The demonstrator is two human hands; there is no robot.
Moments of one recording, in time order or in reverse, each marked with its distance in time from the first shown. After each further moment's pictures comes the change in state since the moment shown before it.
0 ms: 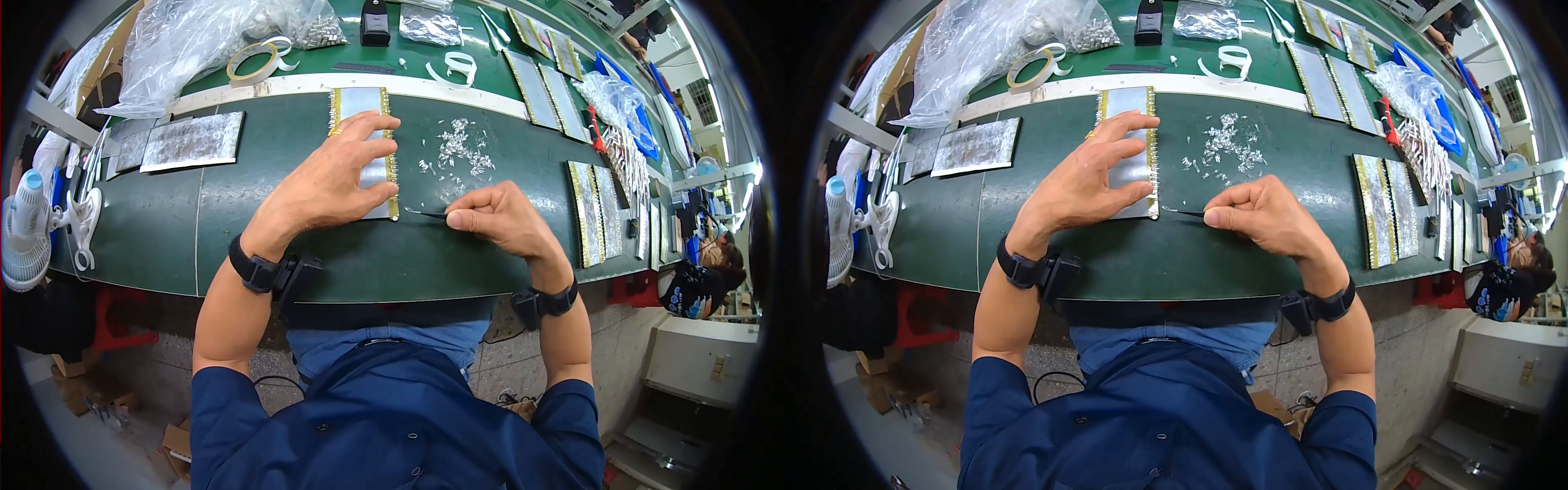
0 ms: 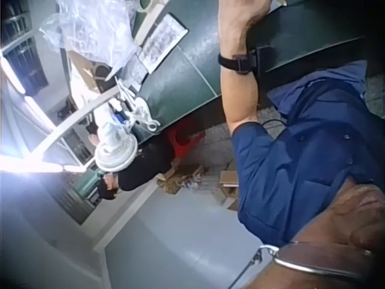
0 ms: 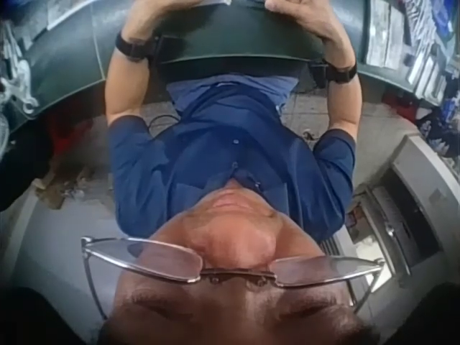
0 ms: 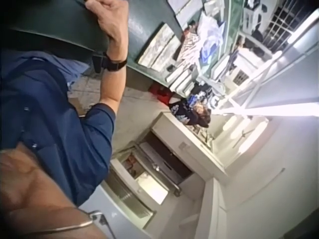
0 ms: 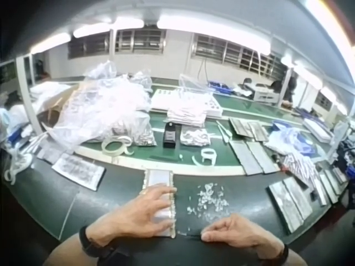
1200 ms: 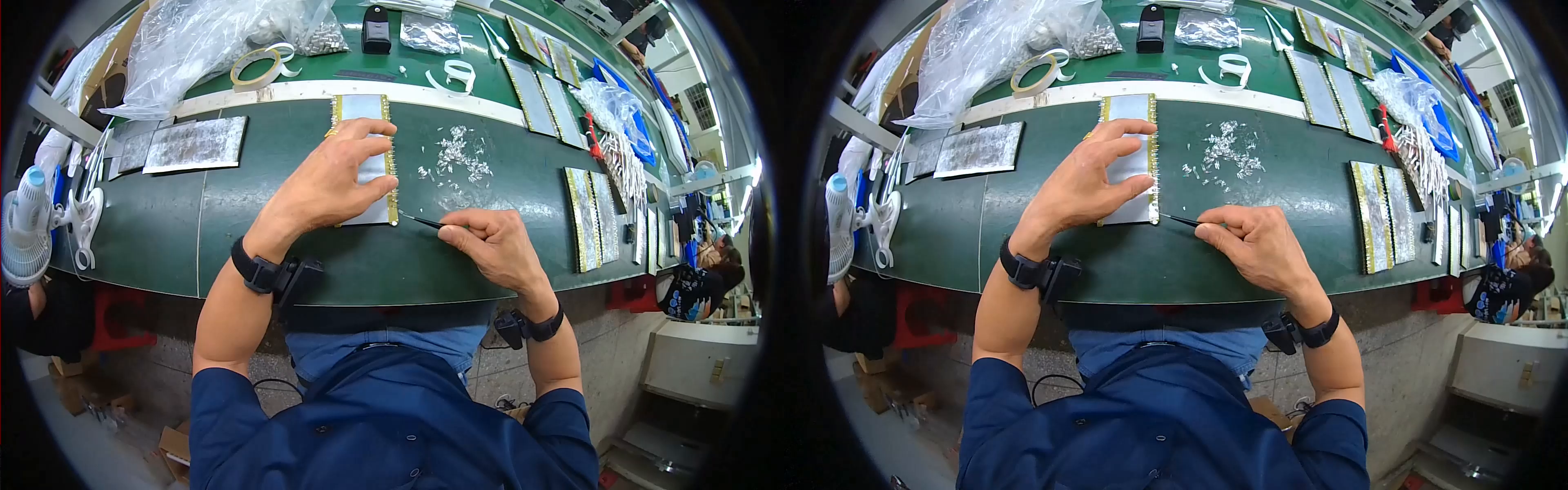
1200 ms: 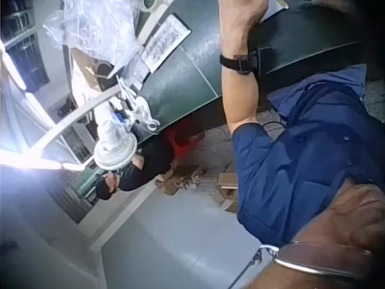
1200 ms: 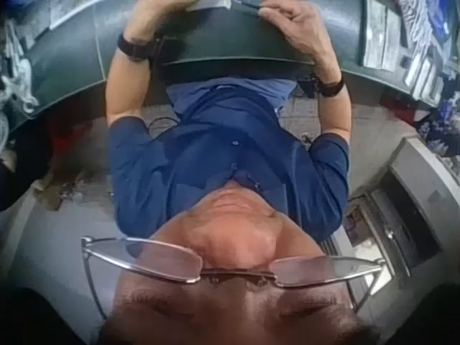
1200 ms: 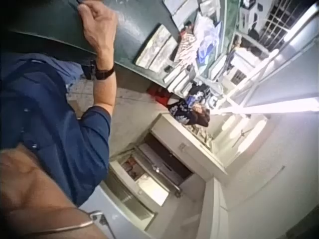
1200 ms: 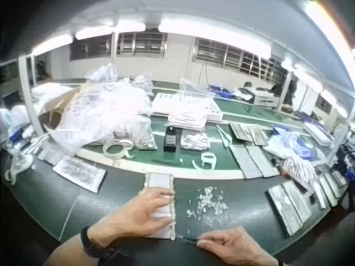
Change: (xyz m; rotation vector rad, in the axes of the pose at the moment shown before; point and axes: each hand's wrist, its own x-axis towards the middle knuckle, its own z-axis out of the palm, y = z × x) left_hand 0.002 -0.001 0.000 -0.004 0.088 -0.022; right_hand -0.022 0.002 0.035 -0.380 0.282 -0.305
